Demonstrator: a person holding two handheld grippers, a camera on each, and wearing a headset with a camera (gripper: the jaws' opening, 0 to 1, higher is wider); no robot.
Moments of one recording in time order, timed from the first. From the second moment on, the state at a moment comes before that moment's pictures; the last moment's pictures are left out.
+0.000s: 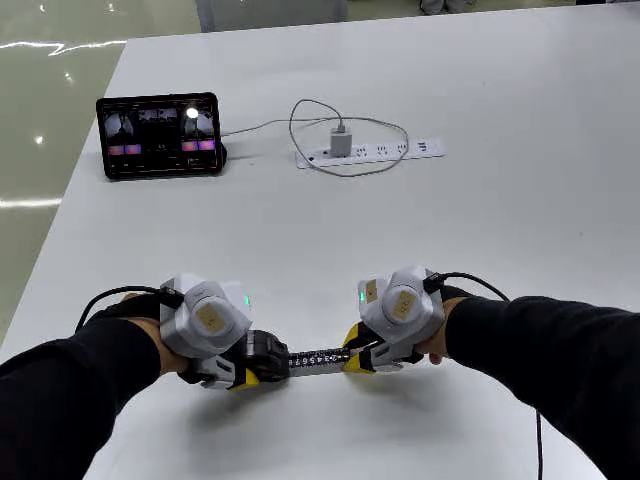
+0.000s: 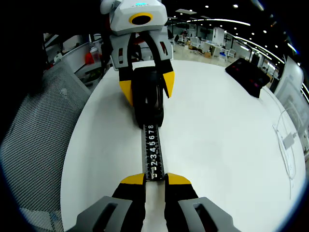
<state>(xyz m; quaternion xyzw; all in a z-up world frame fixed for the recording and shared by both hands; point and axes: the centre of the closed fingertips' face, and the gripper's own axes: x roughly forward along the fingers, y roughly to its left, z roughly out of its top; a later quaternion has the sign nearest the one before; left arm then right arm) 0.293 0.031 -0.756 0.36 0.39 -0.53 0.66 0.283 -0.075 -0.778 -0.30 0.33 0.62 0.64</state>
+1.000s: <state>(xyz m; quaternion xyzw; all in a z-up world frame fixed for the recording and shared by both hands) 0.293 0.030 -0.757 0.36 0.38 -0.54 0.66 0.283 -0.087 -0.778 -0.32 0.33 0.63 0.63</state>
